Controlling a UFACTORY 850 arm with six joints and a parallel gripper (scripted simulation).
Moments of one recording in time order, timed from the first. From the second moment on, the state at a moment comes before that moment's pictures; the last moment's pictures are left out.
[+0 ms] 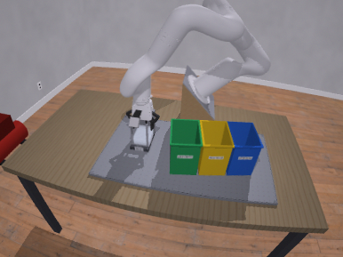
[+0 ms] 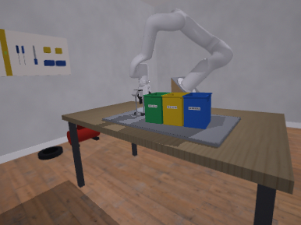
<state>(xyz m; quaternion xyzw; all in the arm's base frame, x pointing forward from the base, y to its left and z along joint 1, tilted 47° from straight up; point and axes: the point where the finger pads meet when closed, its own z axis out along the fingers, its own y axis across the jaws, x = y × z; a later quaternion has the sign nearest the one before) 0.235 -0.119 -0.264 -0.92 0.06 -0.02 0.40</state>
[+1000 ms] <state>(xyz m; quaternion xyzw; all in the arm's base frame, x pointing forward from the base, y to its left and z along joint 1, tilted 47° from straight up) 0.237 -0.105 -0.278 -0.92 0.06 -0.02 0.40</state>
